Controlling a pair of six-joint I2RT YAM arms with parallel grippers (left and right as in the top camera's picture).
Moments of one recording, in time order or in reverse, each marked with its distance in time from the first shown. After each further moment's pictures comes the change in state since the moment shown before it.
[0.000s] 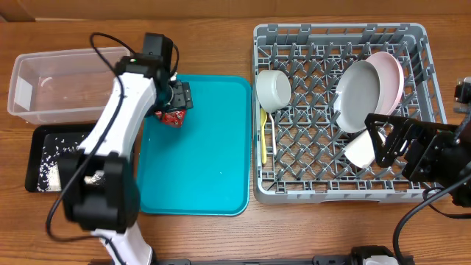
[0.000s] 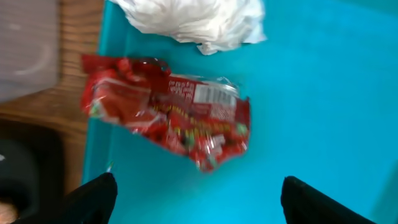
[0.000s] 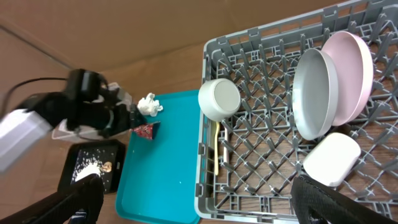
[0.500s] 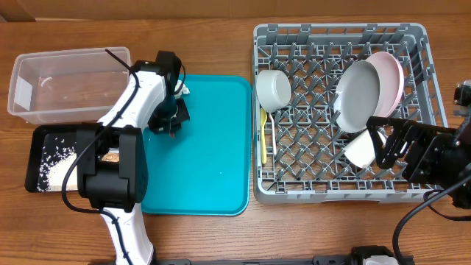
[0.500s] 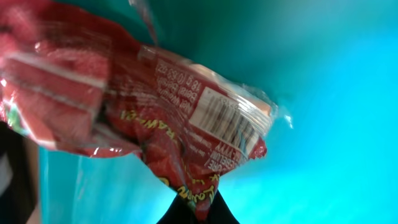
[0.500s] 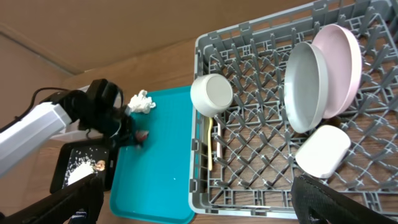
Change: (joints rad) left arm 0.000 0.146 0.000 -0.155 0.007 -0.154; right arm 0.000 0.000 0.000 -0.027 0.027 0.000
